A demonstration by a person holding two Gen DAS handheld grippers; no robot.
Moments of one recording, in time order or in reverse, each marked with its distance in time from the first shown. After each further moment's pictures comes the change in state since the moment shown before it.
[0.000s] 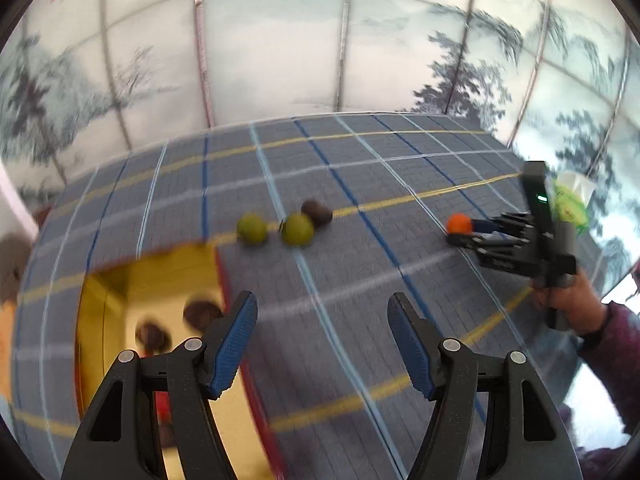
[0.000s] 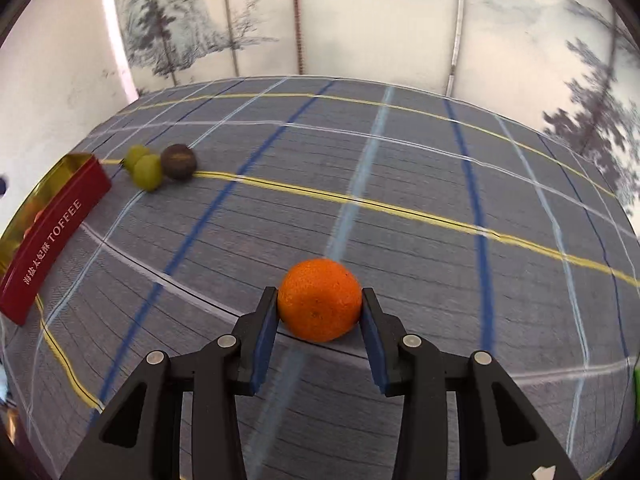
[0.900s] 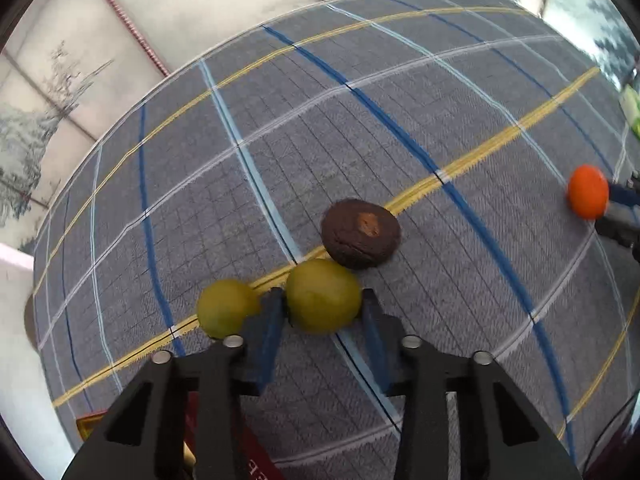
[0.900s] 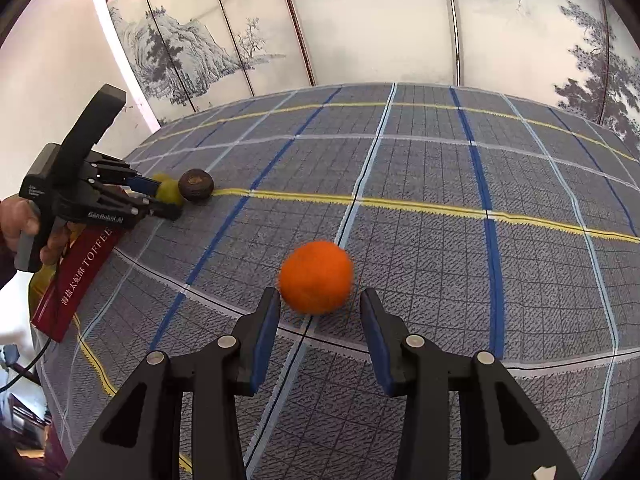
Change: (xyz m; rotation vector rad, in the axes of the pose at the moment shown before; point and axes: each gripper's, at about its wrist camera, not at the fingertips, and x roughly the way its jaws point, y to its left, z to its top) left arm 0.183 0.014 0.060 0.185 0.390 0.087; right arm -0.002 -0.020 -0.005 0.095 -0.025 0.157
